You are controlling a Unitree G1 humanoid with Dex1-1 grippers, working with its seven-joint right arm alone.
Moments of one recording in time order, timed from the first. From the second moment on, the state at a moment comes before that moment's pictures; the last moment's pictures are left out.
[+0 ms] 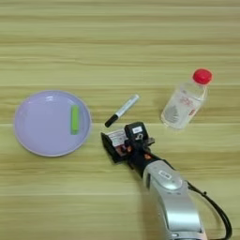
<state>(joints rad) 0.11 -0.28 -0.06 -0.05 0.11 0.26 0.41</state>
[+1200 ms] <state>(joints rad) -0.26 -0.29 0.15 -0.18 0.19 0.48 0.60</state>
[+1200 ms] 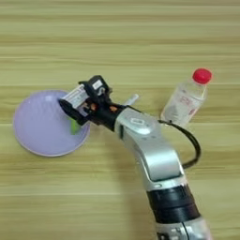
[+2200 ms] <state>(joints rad) -0.41 -0.14 0.34 0.32 0.03 0.22 0.72</state>
